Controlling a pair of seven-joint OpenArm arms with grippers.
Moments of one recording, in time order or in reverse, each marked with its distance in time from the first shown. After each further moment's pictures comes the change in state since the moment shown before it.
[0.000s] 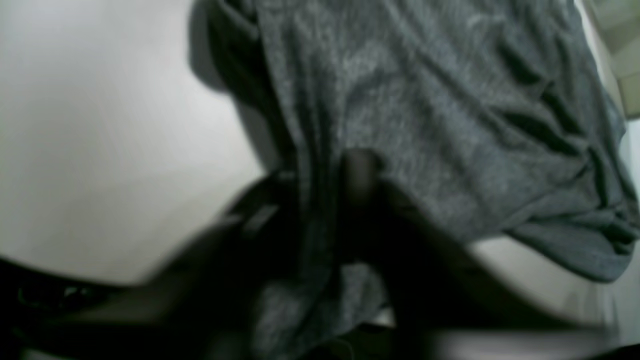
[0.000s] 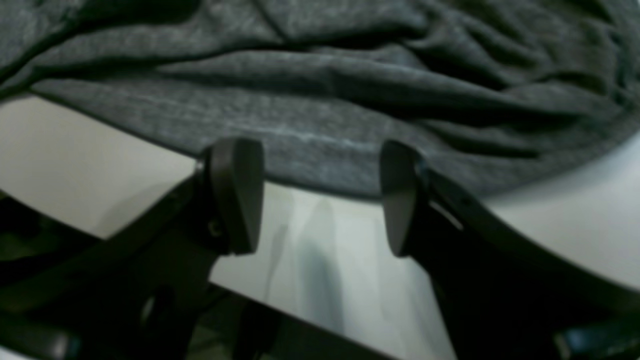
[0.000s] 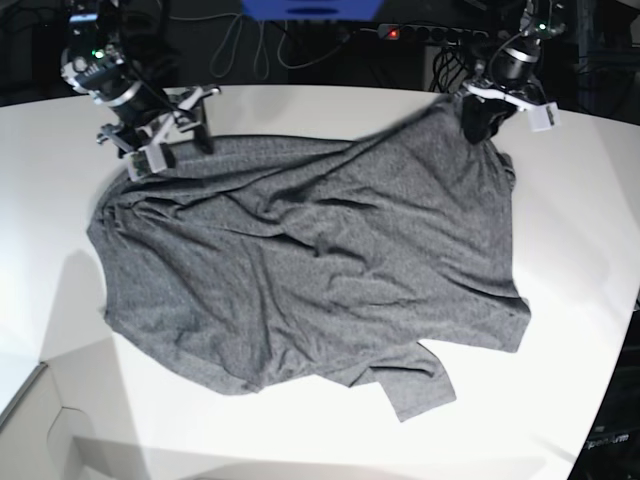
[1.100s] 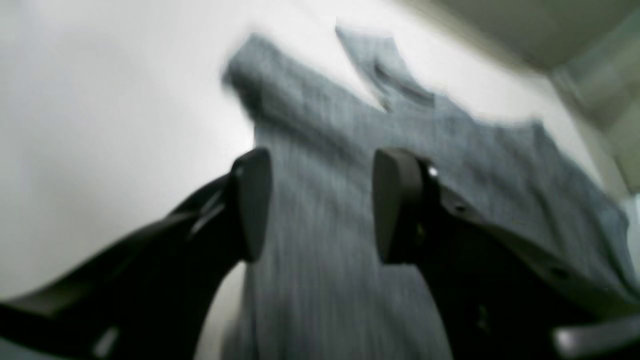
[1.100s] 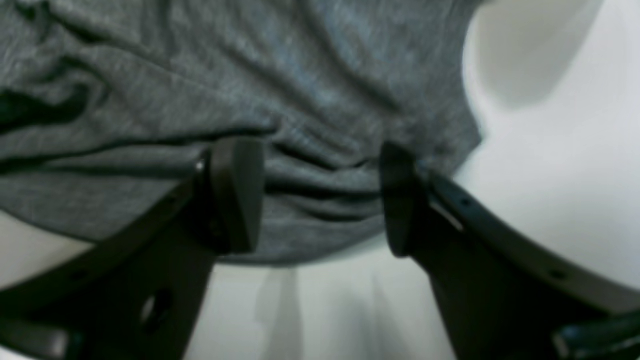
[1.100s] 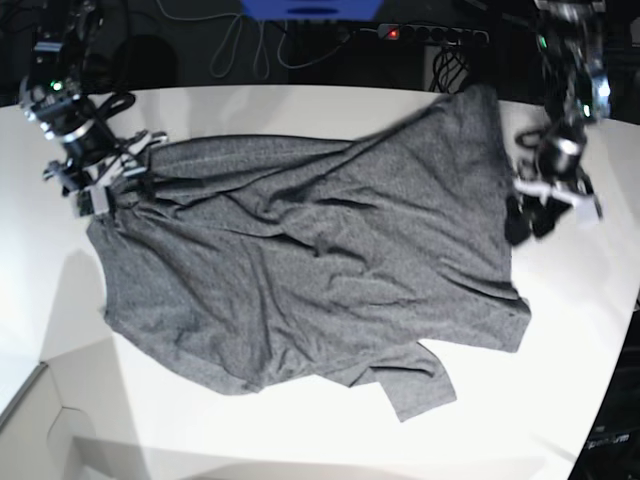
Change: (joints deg) left arm -14.0 -4.8 -6.7 4.5 1.1 1.3 4.1; right arm 7.1 2.1 10.4 -0.1 0.1 0.4 -1.1
